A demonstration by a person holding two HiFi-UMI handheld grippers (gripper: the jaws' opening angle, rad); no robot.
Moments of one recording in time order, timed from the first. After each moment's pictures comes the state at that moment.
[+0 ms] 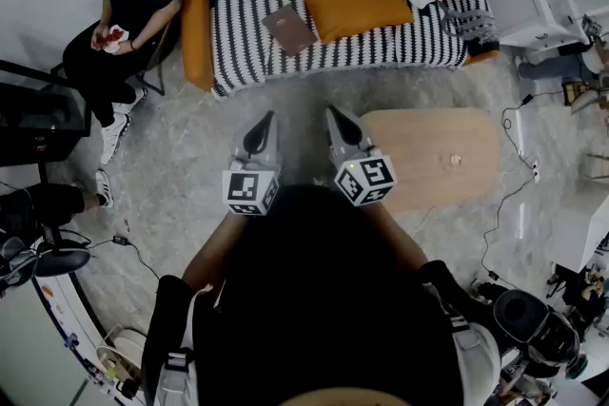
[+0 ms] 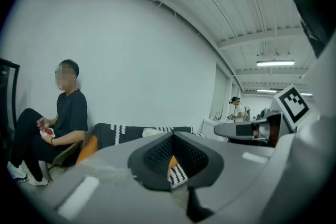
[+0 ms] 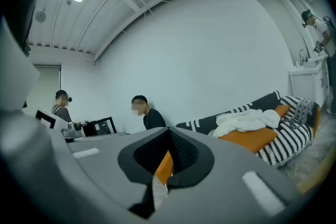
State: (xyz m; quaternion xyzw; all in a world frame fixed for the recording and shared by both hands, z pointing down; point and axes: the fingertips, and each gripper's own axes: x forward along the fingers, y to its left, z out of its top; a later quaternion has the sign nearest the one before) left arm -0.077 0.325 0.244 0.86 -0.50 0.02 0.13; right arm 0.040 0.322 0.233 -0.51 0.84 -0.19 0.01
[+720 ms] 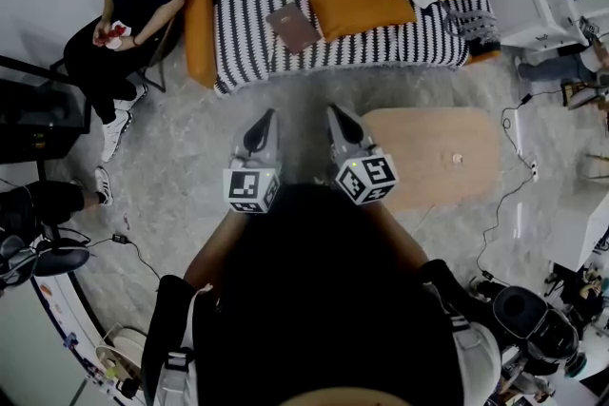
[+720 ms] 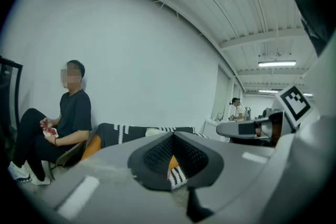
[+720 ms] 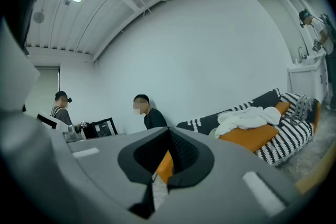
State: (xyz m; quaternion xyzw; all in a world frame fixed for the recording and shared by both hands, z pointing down) left arm -0.101 0.329 0.246 0.85 -0.50 0.01 0.14; right arm 0.019 0.328 0.233 -0.51 0.84 -0.20 0.02
